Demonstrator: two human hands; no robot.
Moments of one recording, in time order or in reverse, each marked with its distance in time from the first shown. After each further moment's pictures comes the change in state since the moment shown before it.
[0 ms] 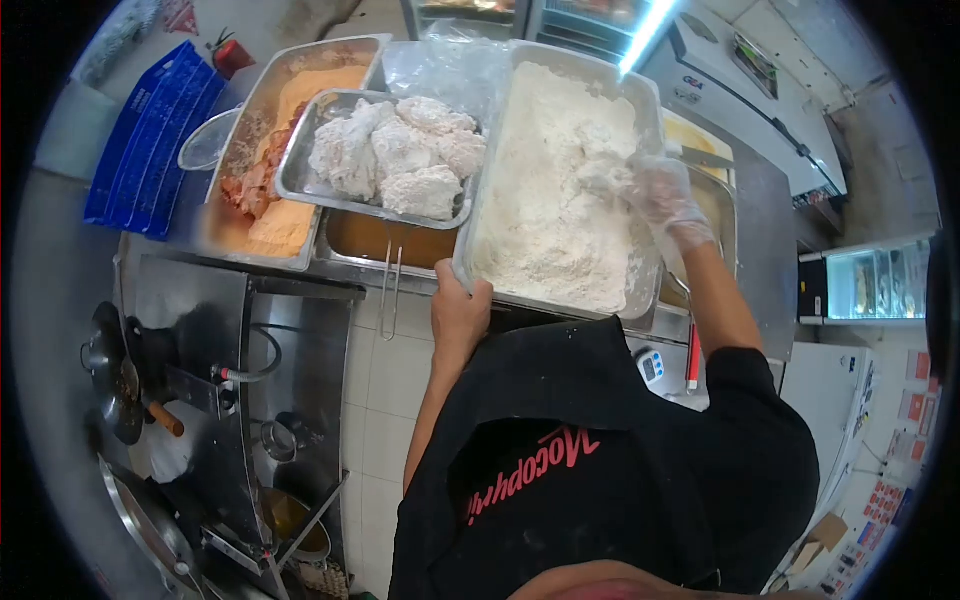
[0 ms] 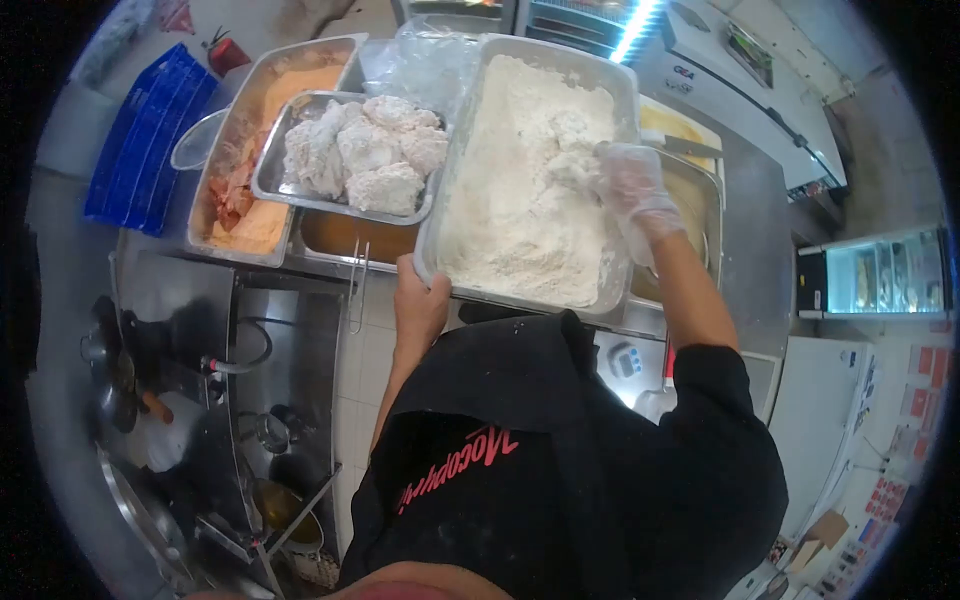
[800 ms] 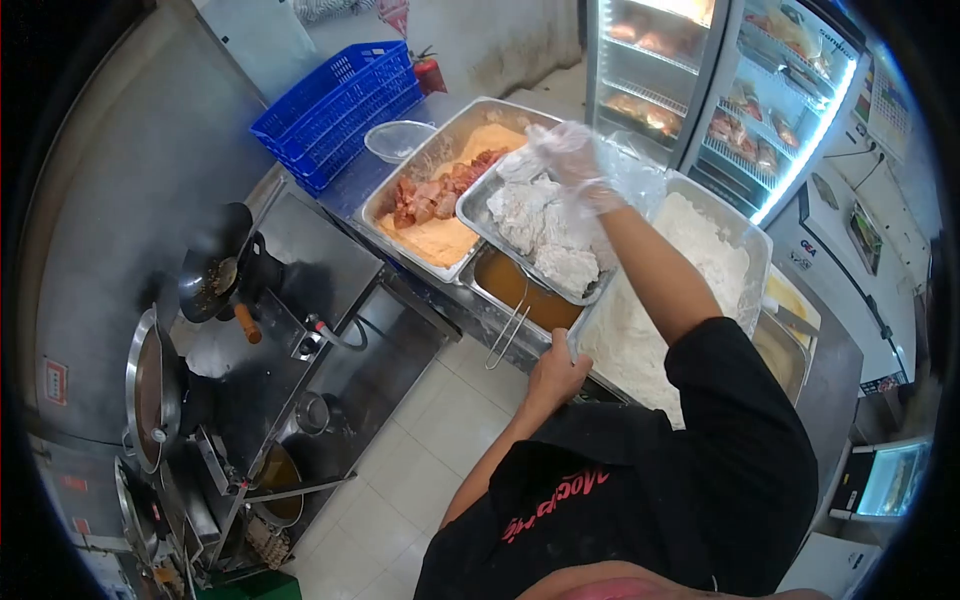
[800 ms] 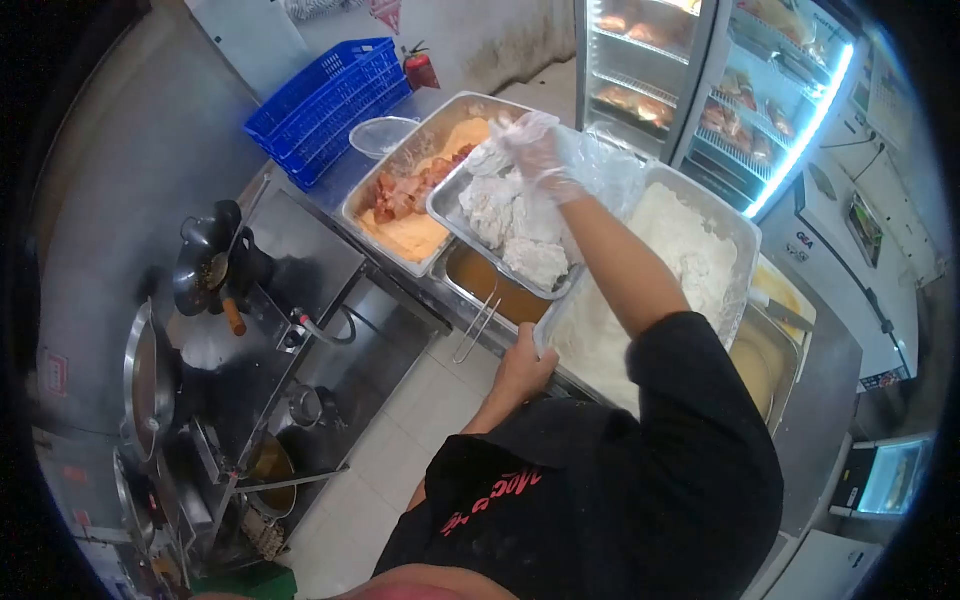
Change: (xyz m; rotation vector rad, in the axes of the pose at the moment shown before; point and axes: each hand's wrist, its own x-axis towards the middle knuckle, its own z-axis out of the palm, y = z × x) left_hand -0.006 0.000 0.001 0.111 -0.012 -0.081; right_hand 0.289 -0.302 0.013 1.062 0.553 -0.265
